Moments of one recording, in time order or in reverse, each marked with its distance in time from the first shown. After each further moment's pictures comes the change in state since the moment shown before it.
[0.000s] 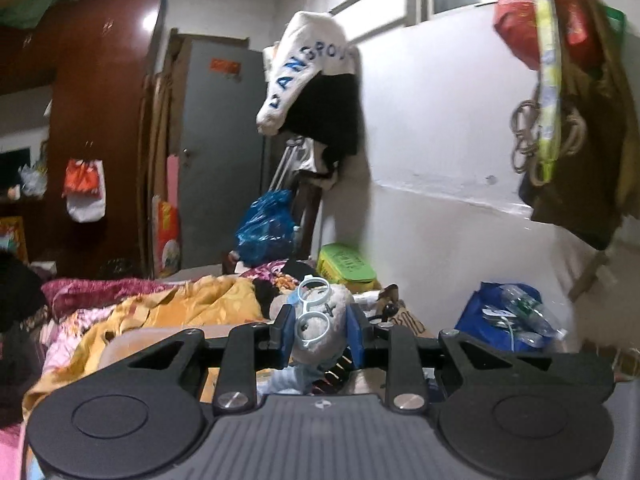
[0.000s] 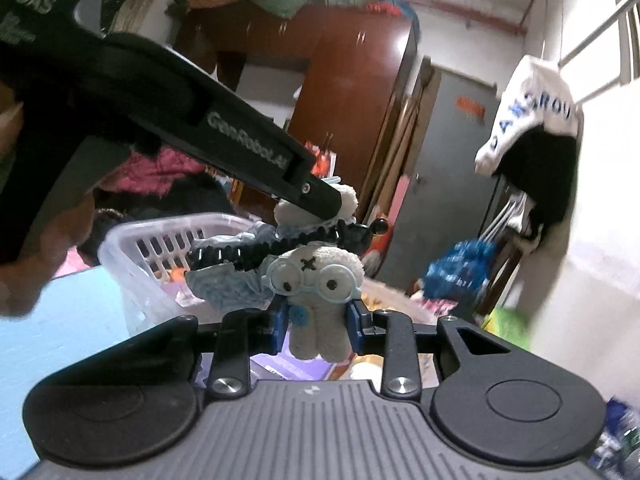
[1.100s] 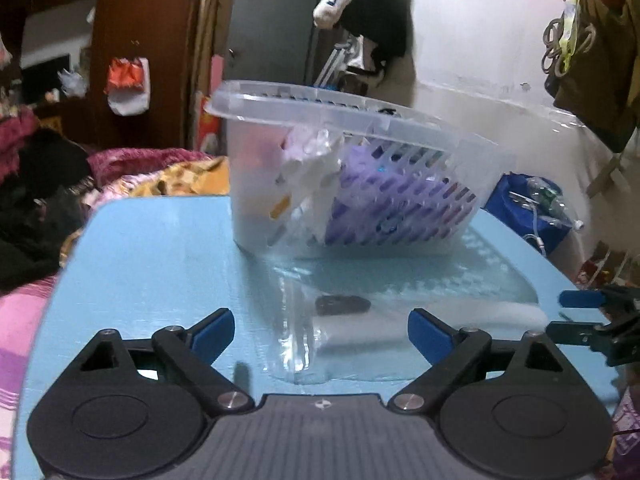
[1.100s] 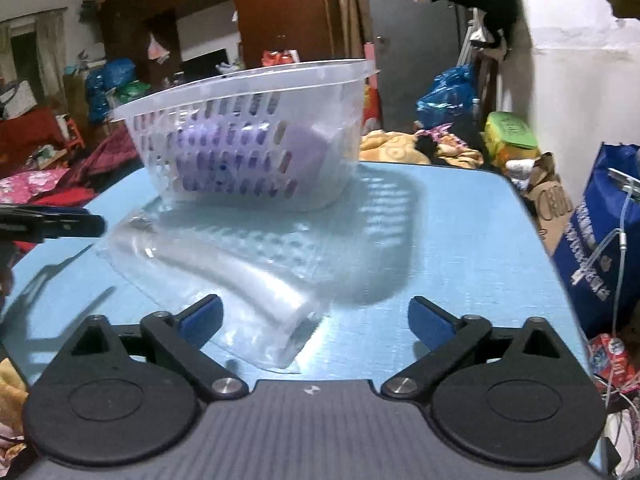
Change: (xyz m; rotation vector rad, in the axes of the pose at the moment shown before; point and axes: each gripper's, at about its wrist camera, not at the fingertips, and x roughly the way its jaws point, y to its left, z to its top) left arm -0.098 0.047 -0.155 -0.093 0.272 0.068; right arm -0.093 -0.032 -0.136 0.407 0.296 0.087
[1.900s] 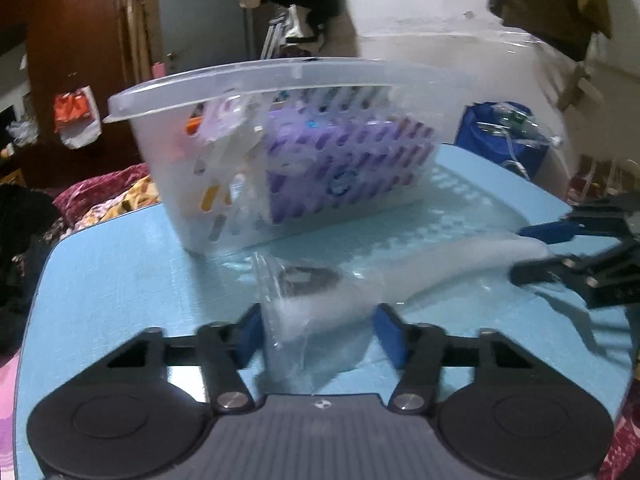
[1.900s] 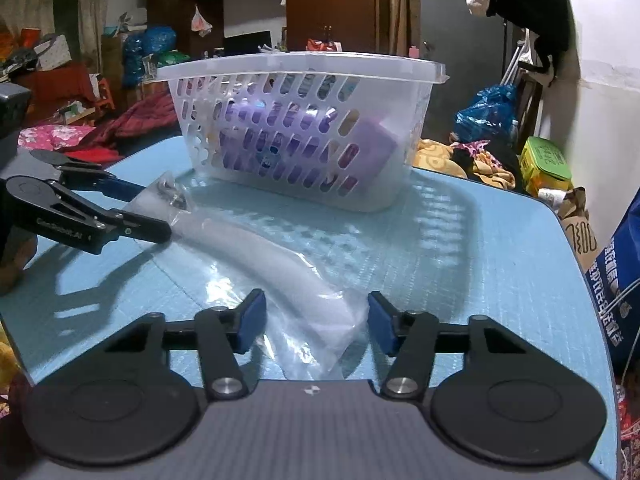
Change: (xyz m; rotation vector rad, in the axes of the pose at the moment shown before) left arm 0.019 -0.037 -0.007 0.258 0.081 -0.019; right arm 0.011 0.031 -0.007 -0.156 0.018 0.038
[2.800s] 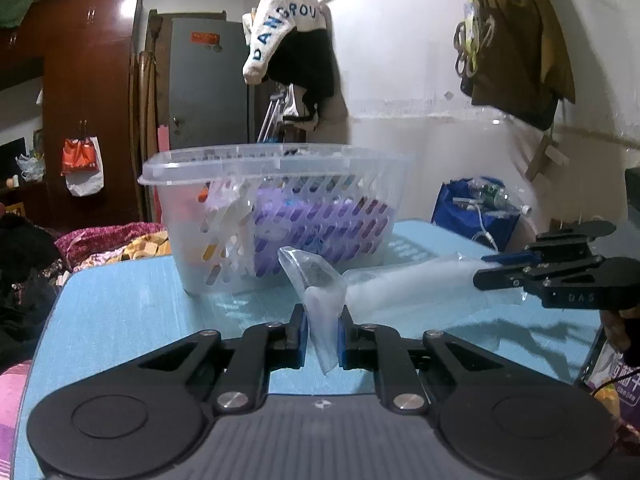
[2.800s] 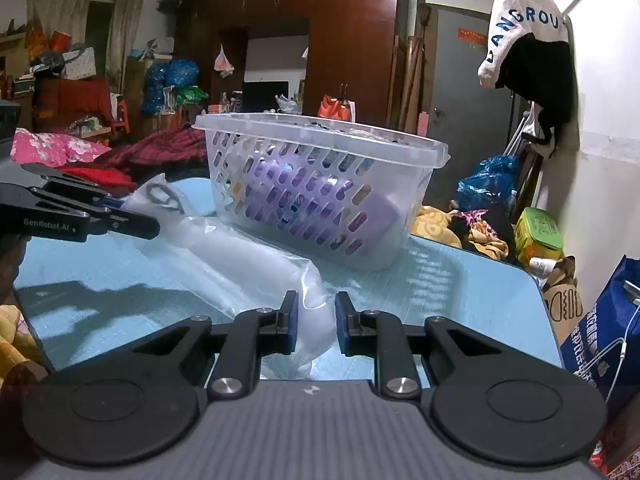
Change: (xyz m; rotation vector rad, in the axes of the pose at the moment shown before) left arm -0.063 -0.013 -0.025 -0.047 -0.265 -0.027; right arm -0.035 0.016 0.000 -0.109 -0.179 -0.020
